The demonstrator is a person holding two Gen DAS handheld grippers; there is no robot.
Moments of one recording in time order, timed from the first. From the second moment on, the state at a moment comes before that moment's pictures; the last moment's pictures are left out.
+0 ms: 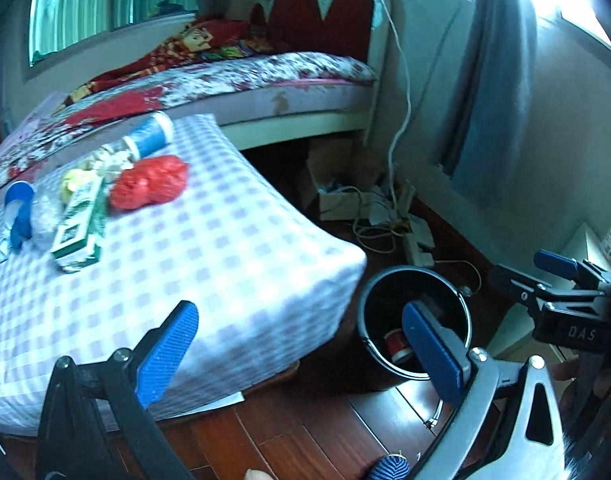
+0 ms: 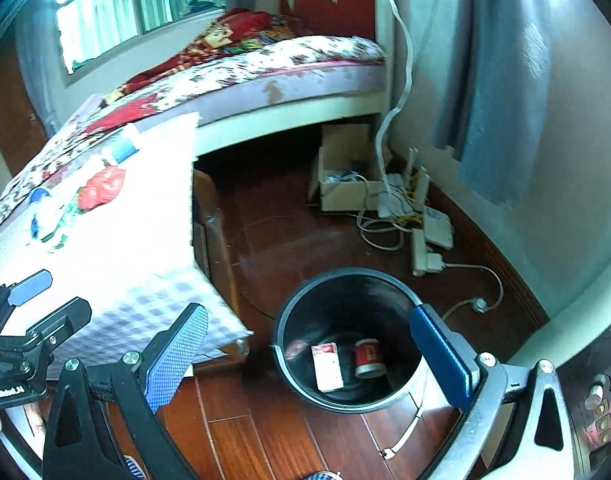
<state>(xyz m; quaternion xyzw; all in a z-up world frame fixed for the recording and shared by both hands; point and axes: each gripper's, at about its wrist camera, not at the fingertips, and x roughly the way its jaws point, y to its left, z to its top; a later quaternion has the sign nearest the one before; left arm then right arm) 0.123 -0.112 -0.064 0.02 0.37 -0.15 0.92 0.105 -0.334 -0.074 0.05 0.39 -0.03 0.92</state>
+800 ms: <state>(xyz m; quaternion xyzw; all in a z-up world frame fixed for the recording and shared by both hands) 0.176 0.043 -0.069 -0.03 0.35 0.00 0.94 0.185 -0.192 -0.053 -0.02 0.37 0.10 0.93</state>
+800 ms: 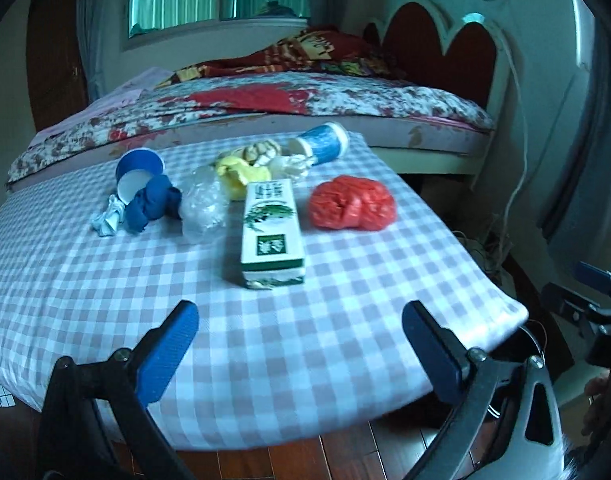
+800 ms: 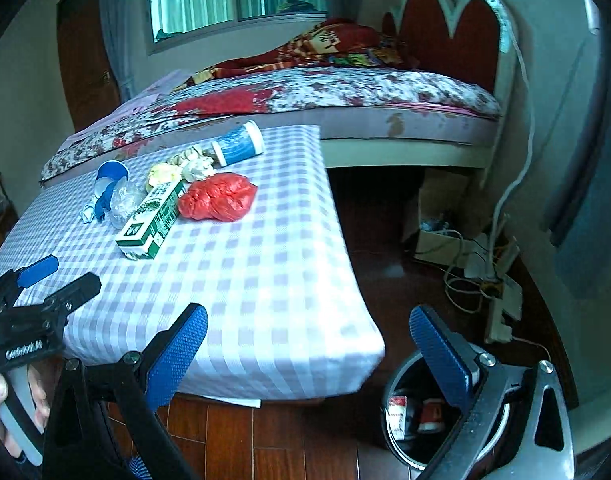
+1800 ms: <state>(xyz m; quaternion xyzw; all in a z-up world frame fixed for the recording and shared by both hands) 0.279 0.078 -0.113 -0.05 0.41 0.00 0.91 0.372 -0.067 -0.105 -0.07 0.42 0.23 0.87</state>
